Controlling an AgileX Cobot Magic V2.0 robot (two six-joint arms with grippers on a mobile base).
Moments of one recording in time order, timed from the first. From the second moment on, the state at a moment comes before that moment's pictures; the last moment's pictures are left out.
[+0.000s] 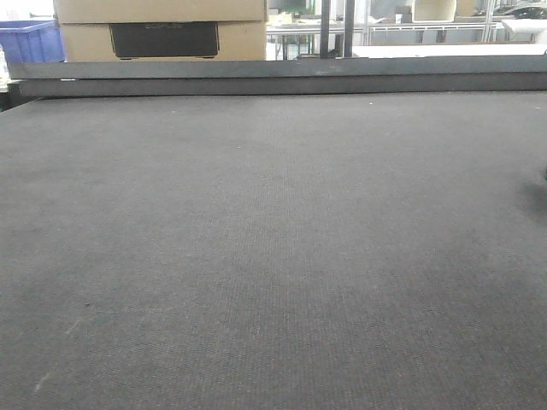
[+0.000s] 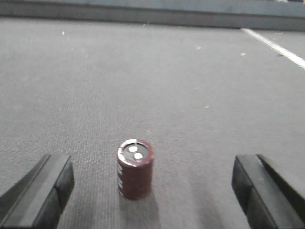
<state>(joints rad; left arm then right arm) -0.08 0.46 -0.61 -0.05 0.27 0.12 -0.03 1.69 -0.45 0.20 -0.95 -0.16</state>
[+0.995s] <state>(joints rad) -0.08 0.46 -0.61 -0.05 0.26 0.12 -0.03 2.02 -0.71 0.20 -0.97 -0.16</state>
